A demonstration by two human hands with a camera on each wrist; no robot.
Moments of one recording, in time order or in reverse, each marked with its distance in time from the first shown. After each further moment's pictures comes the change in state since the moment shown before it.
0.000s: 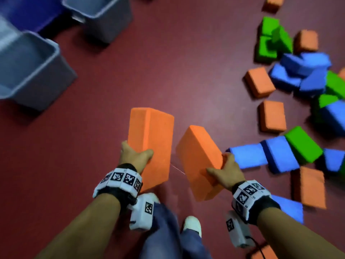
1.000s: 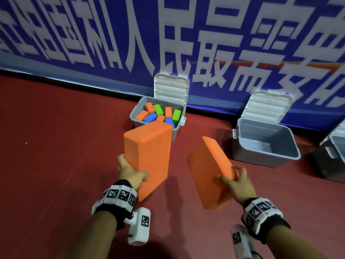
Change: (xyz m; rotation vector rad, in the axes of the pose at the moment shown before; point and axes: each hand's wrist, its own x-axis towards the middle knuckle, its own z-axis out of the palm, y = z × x) left_hand -0.128 -0.393 -0.729 -0.751 0.869 -0.393; right_hand -0.440 -0.543 0.506 -0.442 -0.455 -0.932
